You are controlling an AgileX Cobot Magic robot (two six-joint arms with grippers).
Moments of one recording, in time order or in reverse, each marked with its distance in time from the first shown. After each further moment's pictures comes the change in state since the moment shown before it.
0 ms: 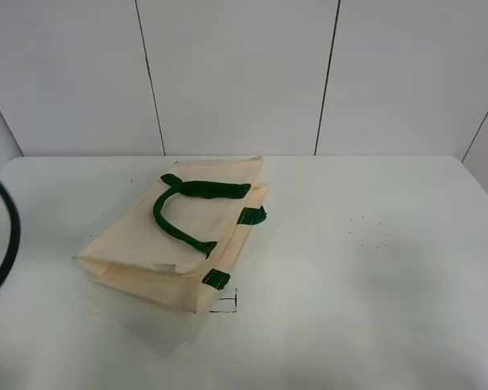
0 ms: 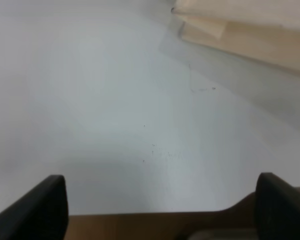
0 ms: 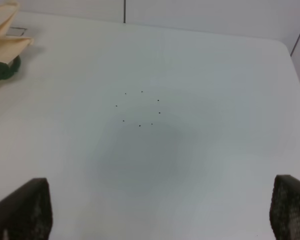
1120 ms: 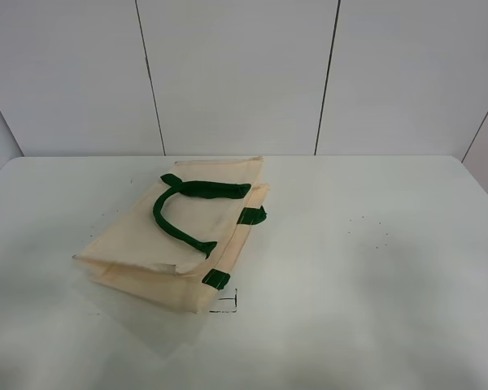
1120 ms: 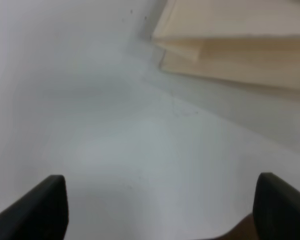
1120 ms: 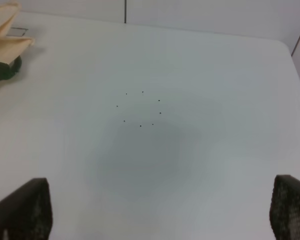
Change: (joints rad) left arm 0.000 -0.462 0.214 -0.046 -0.050 0.064; right arm 0.000 0.000 0.000 0.003 0.000 0.000
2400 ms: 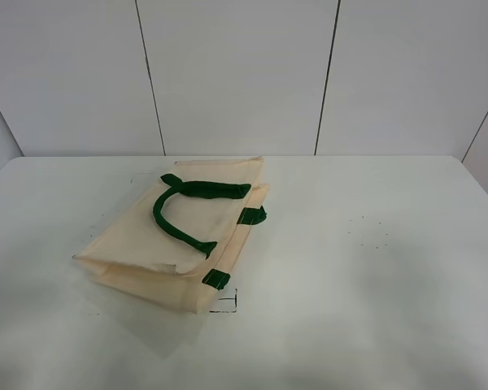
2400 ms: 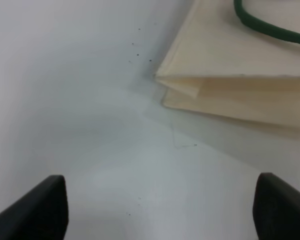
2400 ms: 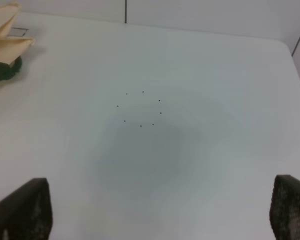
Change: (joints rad) left arm 0.038 -0.132 0.000 -0.020 0.001 0.002; right arm 0.000 0.000 0.000 0.000 0.000 0.000
